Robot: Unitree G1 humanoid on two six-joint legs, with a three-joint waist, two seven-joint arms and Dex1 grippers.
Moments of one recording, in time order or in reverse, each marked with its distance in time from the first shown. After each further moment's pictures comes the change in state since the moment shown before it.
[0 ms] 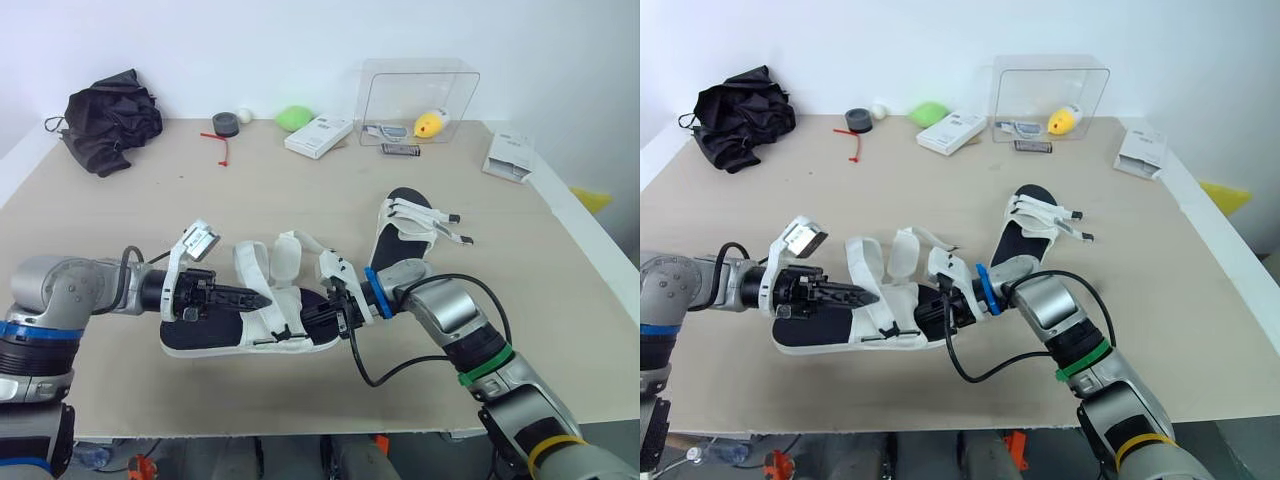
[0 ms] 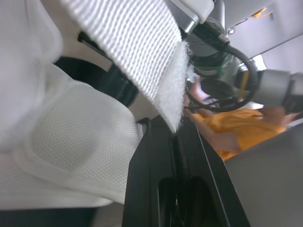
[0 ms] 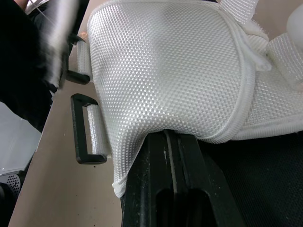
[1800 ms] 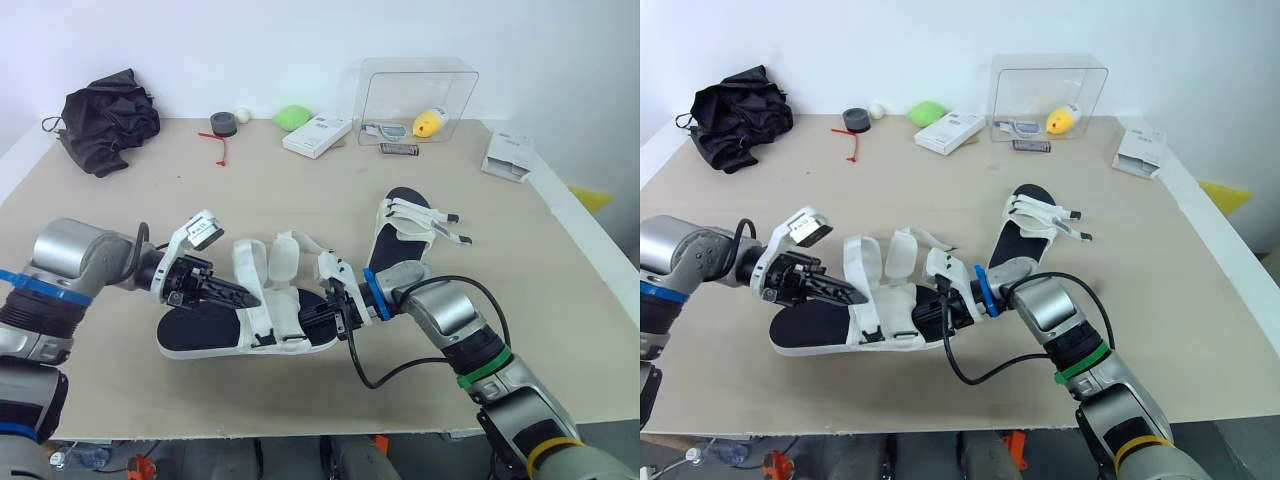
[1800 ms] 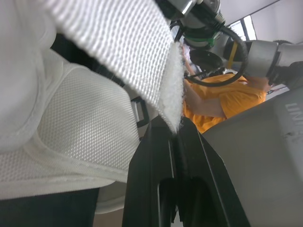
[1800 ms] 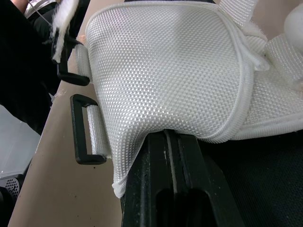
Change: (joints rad) left arm -0.179 0.087 -0.316 0.164 0.334 -0.152 -0.399; right arm 0.011 0.008 -0.003 -0.014 0.001 0.003 -0.009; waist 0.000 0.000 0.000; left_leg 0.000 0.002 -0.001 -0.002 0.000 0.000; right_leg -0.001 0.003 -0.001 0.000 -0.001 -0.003
